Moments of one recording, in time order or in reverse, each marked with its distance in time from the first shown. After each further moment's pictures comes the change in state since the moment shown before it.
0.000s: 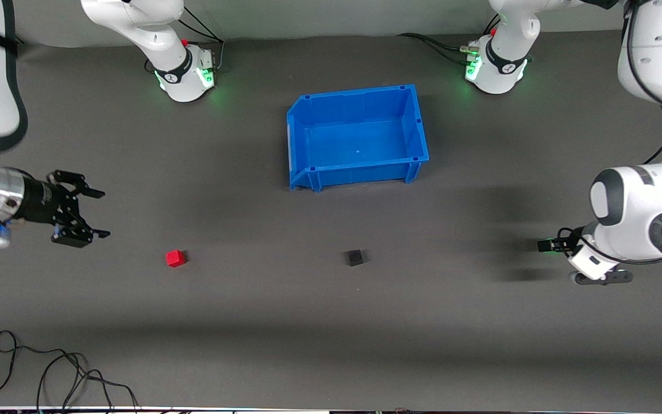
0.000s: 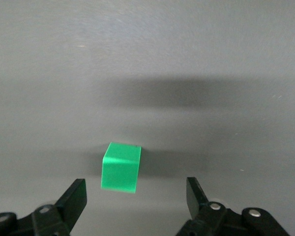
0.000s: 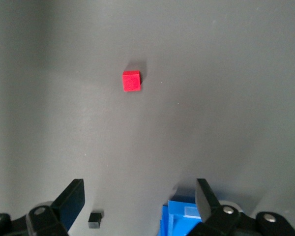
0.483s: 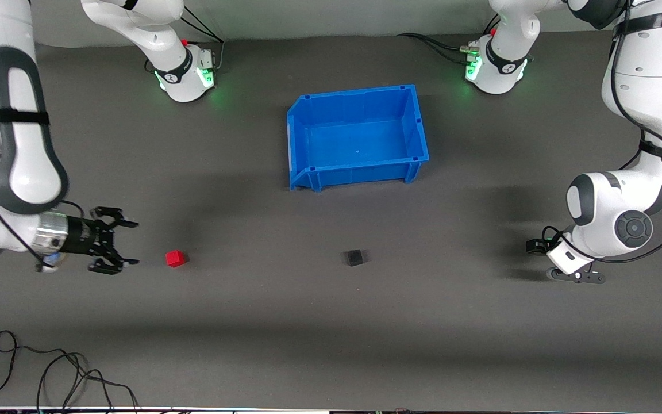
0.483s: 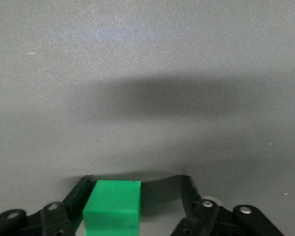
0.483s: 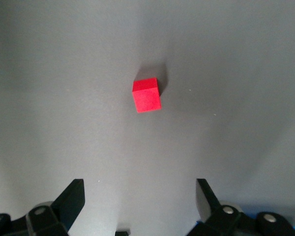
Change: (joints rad) left arm 0.004 0.063 0.002 -0.055 0.017 0.170 0.114; right arm -0.001 0.171 -0.011 -0.132 0.210 0.279 -0.132
